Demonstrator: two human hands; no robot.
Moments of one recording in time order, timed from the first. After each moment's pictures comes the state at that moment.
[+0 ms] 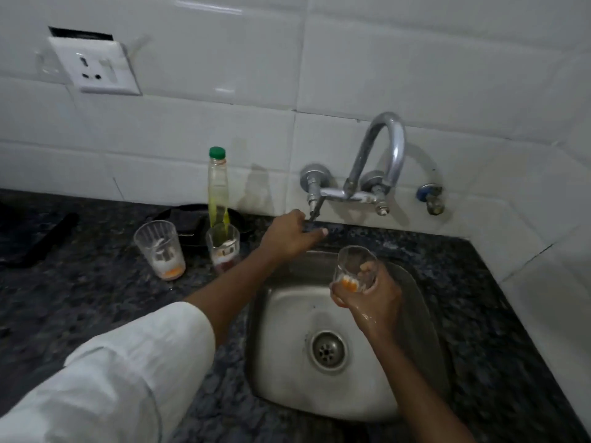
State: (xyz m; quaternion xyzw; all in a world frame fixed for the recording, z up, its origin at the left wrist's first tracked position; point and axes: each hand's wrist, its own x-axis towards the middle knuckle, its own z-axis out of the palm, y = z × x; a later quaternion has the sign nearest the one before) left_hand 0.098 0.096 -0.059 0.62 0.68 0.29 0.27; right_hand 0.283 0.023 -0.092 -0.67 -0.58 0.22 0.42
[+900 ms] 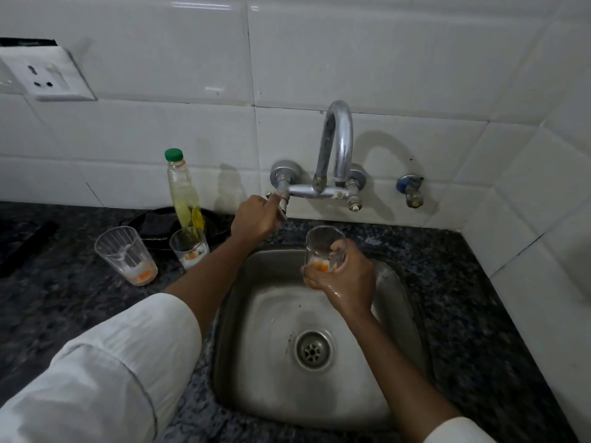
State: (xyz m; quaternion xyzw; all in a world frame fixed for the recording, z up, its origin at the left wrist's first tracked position) left_hand 0.118 0.140 -0.057 0.51 0.72 0.38 0.27; right_hand 0.307 0.066 -0.081 -0.63 -0.62 0.26 0.39
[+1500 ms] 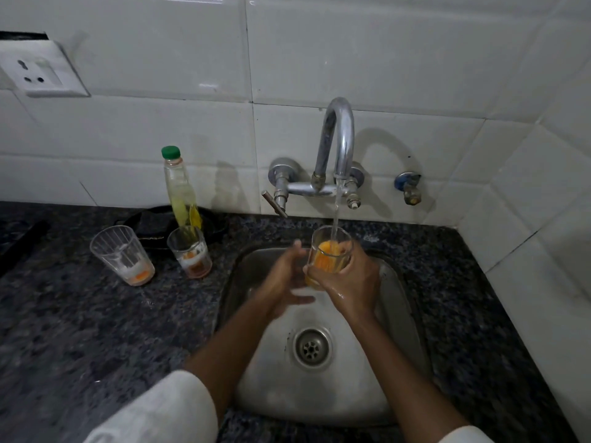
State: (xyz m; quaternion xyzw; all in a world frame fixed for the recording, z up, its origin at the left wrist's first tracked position) left_hand 0.180 0.069 -0.106 0.27 0.57 0.43 0.65; right_hand 0.307 0.056 -0.074 -0.65 -0.60 0.25 0.39
